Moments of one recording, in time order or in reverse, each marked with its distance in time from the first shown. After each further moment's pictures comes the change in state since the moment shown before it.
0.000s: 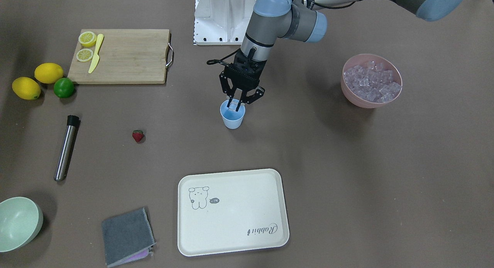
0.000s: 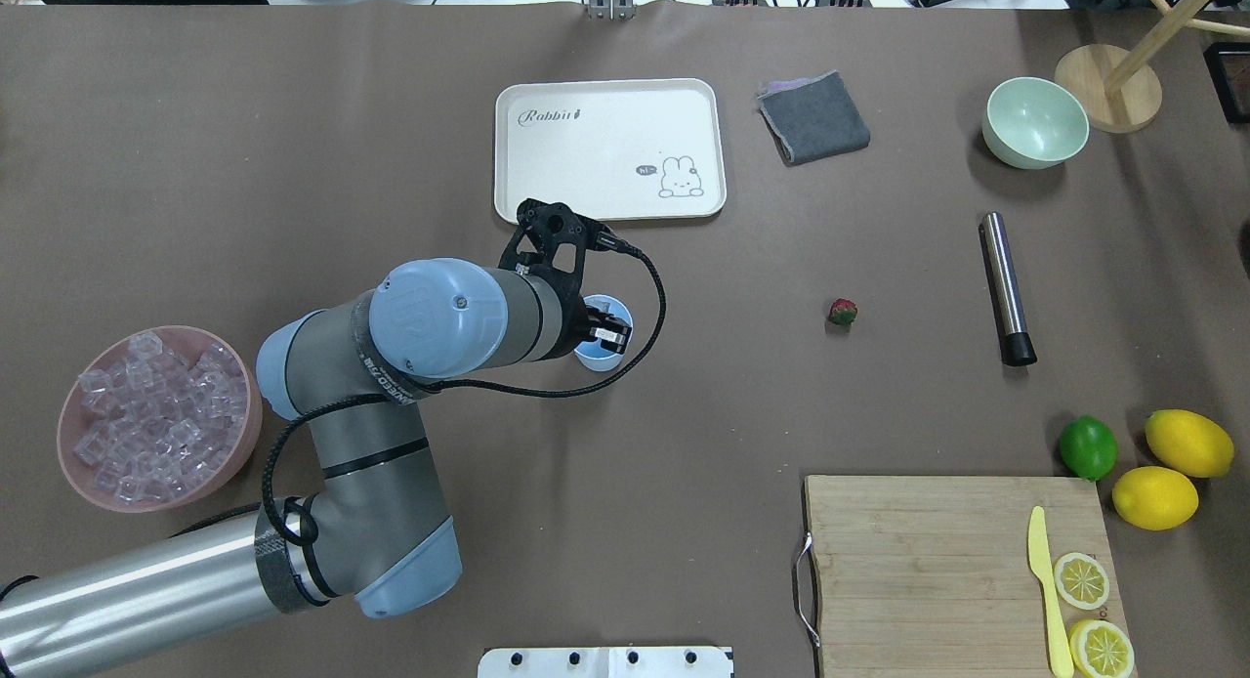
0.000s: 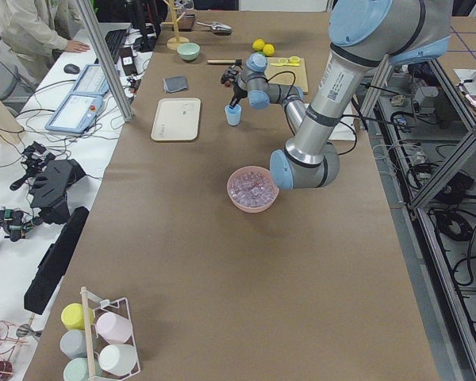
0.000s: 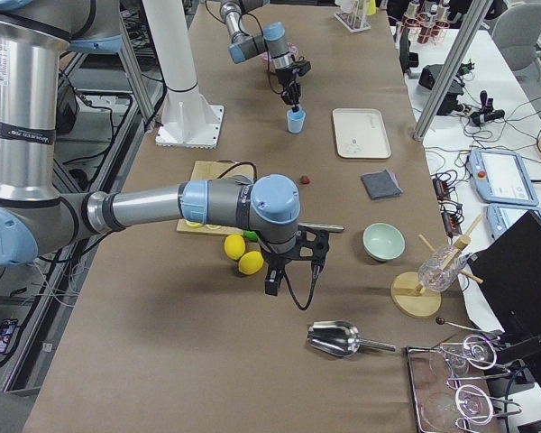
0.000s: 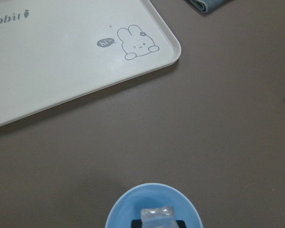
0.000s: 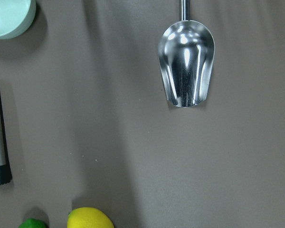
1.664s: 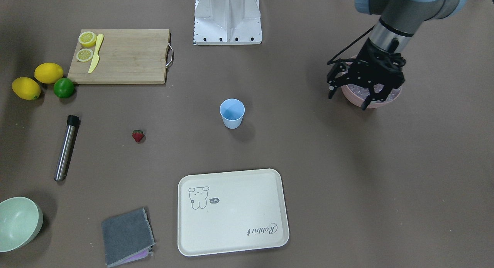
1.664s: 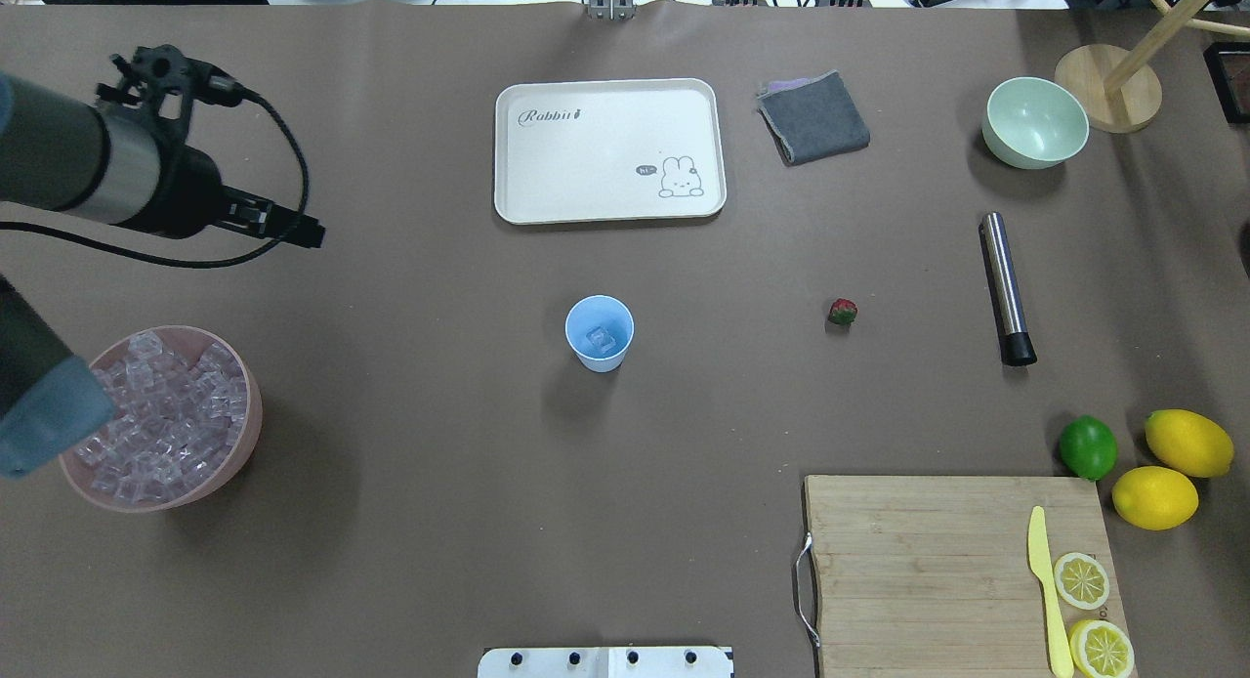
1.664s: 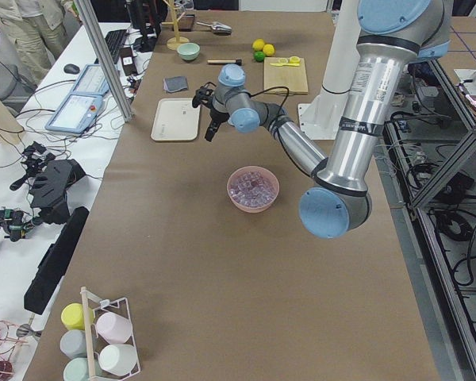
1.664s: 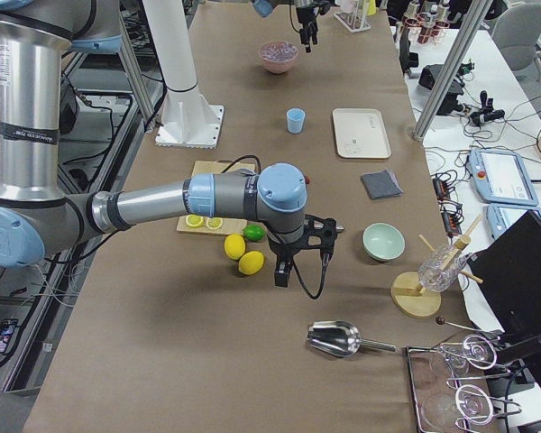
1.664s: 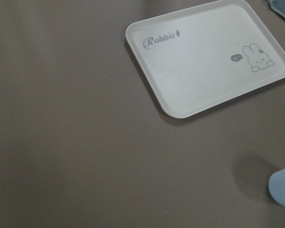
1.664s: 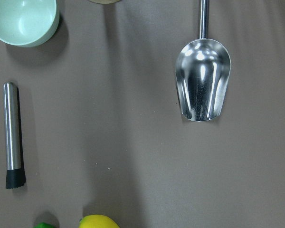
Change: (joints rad) left arm -0.462 0.463 -0.328 0.100 -0.435 0.212; right arm -0.017 0.033 0.010 0.013 0.011 -0.004
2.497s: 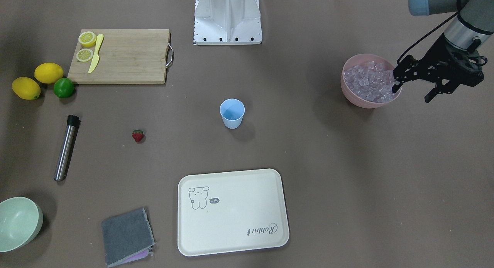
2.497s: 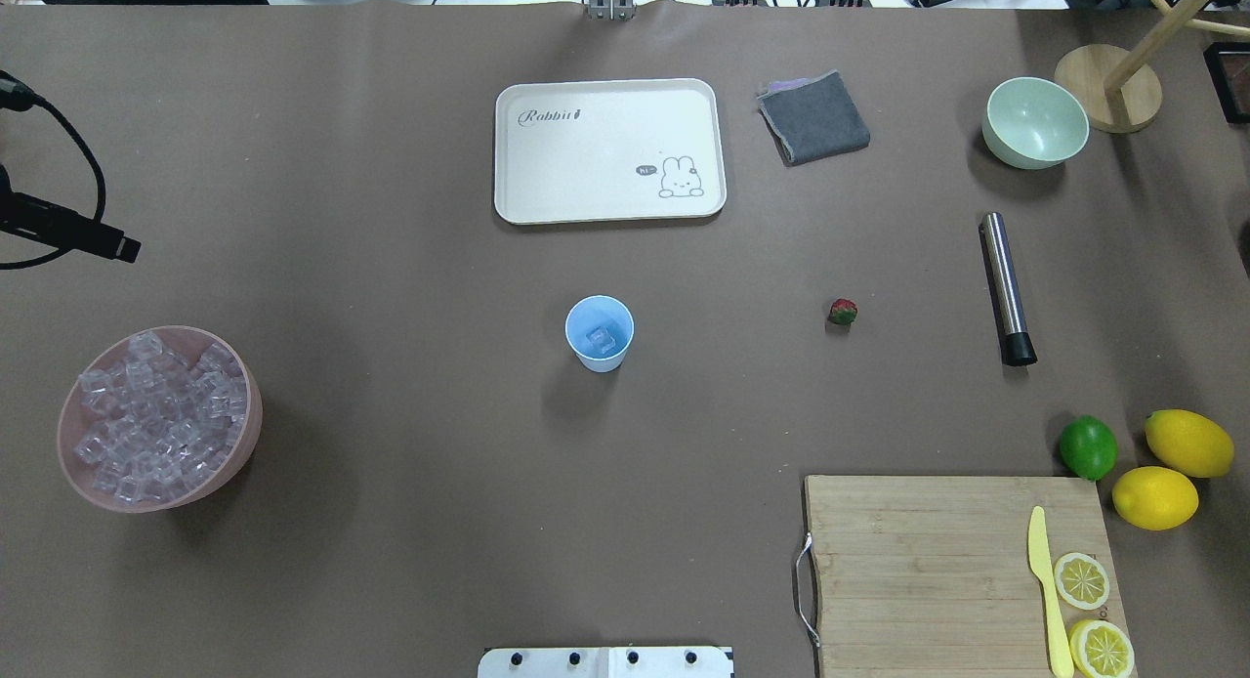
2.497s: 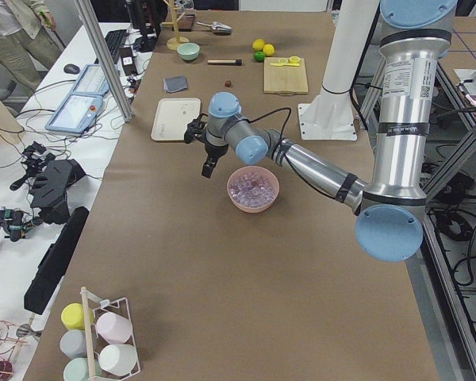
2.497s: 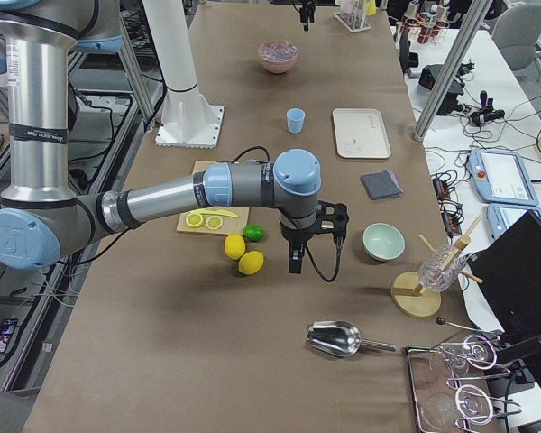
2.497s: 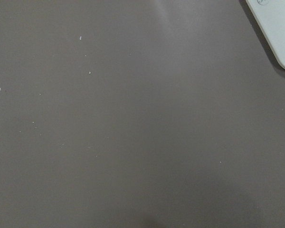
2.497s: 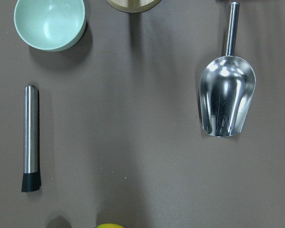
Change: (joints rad) left arm -0.174 0.195 -0.003 -0.004 -0.162 0.207; right arm -0.045 0.051 0.012 0.001 -0.005 0.011
